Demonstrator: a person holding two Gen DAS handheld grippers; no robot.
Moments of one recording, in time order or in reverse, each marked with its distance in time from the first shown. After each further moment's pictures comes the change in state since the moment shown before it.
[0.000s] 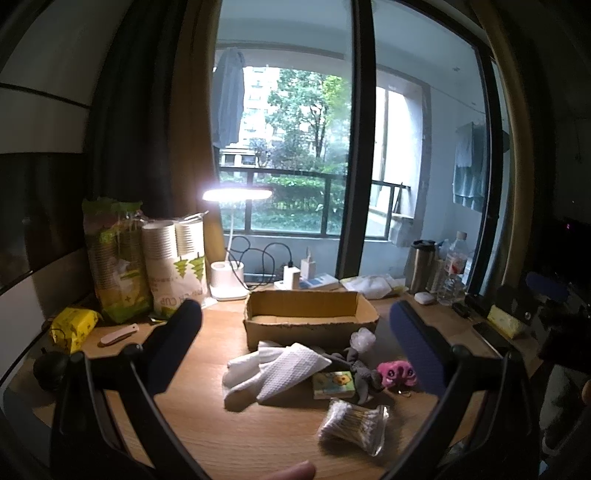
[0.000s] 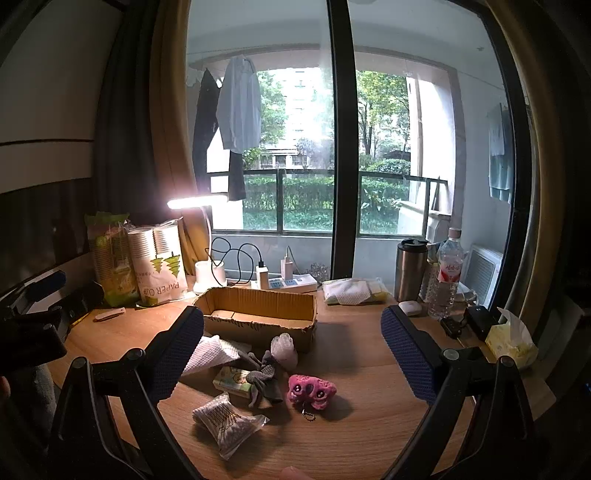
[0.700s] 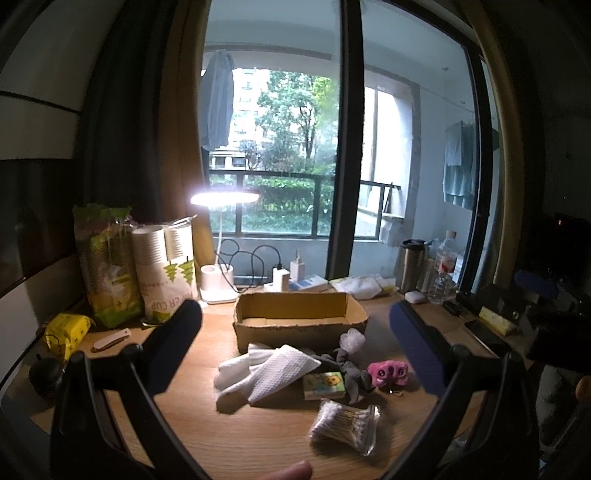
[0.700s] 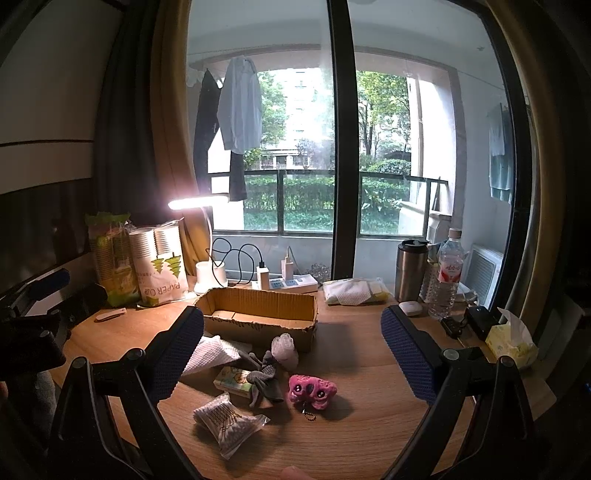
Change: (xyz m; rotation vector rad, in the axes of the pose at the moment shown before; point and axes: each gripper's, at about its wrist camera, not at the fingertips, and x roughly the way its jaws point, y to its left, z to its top) left arm -0.004 -0.005 0.004 0.011 -0.005 -0.037; right arm 0.000 0.002 -0.001 -0.002 -0.001 0.002
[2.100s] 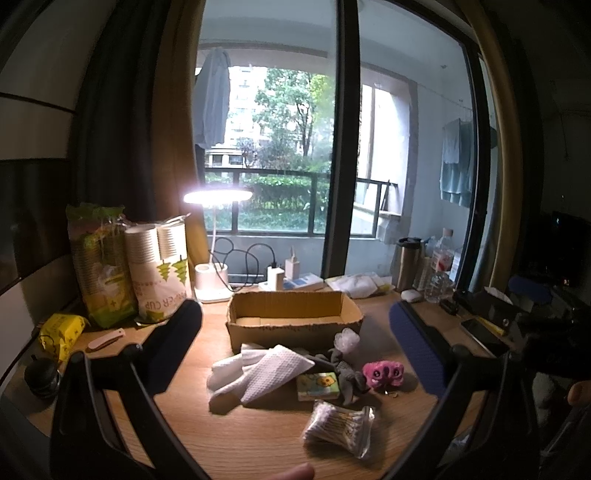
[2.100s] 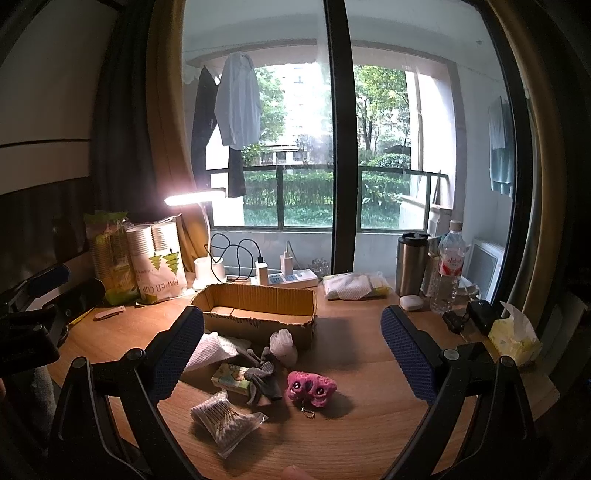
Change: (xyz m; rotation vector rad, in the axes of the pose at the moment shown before) left arm 0.009 -0.008 0.001 0.009 0.016 -0.011; right arm 0.006 -0.004 -0.005 0.018 0.018 0.004
